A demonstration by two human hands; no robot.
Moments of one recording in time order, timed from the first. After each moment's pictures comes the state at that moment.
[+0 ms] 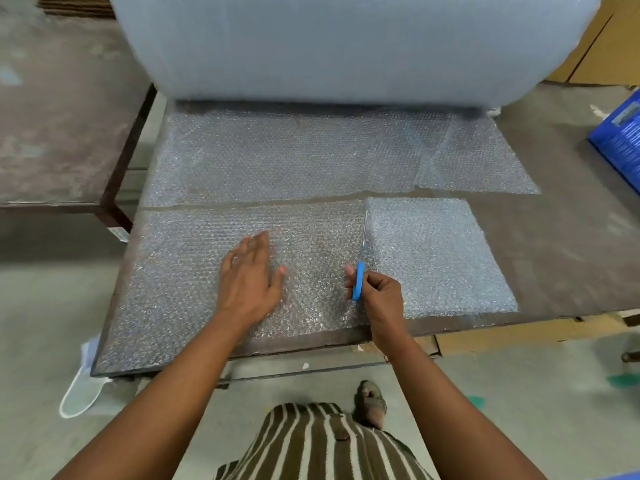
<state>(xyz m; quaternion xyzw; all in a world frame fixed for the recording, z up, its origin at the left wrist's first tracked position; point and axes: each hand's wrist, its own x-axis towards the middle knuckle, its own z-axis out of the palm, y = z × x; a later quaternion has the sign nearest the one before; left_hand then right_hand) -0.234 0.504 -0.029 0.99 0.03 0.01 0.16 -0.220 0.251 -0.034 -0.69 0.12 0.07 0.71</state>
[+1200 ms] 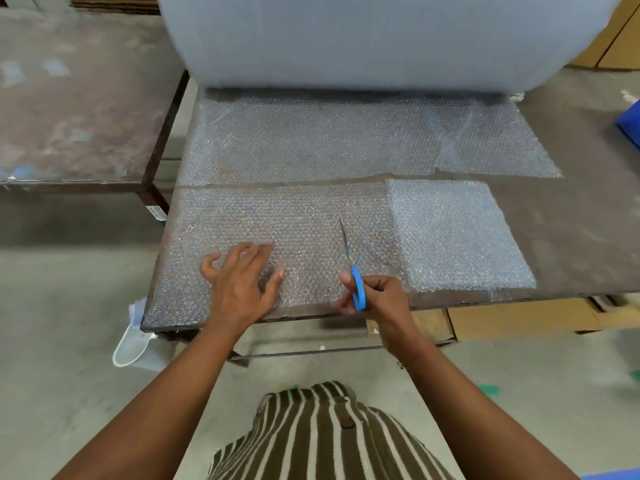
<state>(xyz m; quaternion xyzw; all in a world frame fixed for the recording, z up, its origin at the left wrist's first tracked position) -0.310 0.551 -0.050 0.98 0.01 0.17 0.12 -0.290 0.278 0.001 -0.70 0.04 0.18 0.69</state>
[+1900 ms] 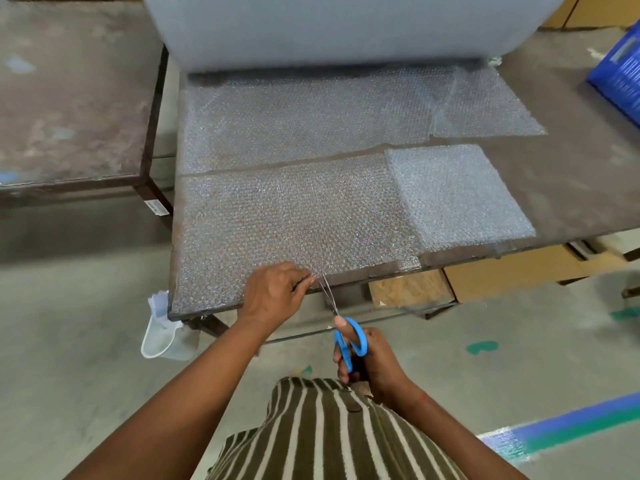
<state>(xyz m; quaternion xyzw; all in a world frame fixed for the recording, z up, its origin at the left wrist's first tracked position) -0.344 0.548 -0.059 0.95 -0.12 0.13 0.27 -0.433 0.334 -0.025 -0.64 0.18 0.31 0.68</state>
